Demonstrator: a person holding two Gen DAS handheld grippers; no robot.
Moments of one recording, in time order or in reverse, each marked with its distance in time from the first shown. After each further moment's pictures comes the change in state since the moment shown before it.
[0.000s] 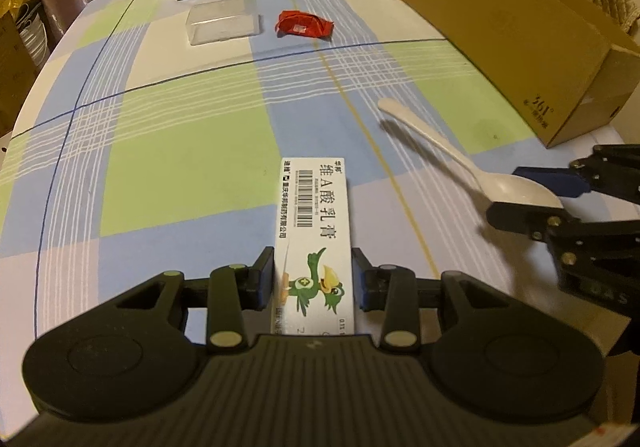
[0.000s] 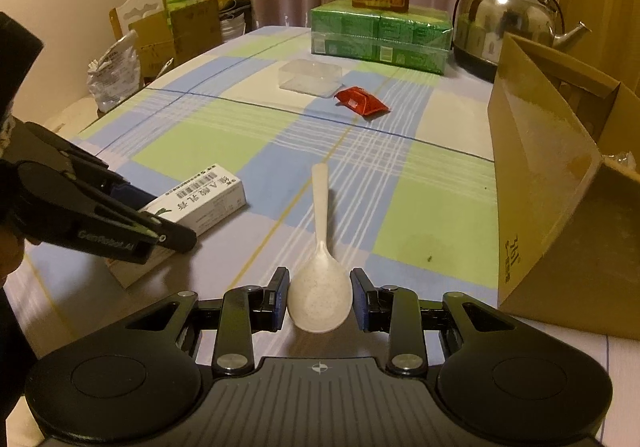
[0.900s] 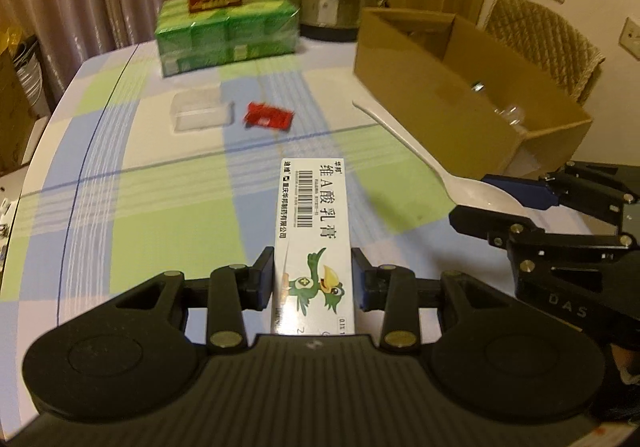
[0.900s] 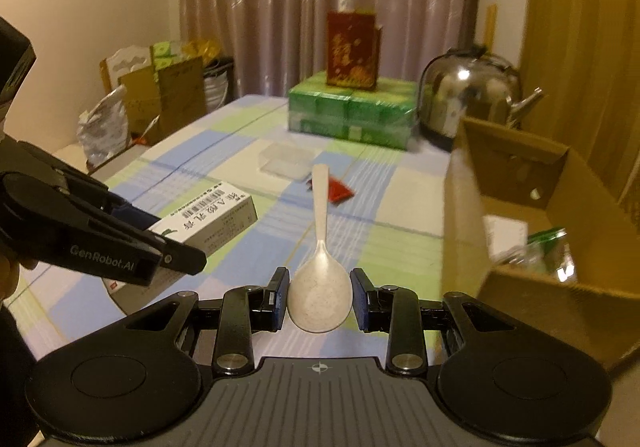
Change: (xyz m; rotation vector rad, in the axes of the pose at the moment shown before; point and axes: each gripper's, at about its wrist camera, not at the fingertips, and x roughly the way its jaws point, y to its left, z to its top) left arm -0.075 -0.042 0.039 0.009 -0.152 -0.048; right arm -0.077 -0.003 0.034 0.012 -0.181 -0.088
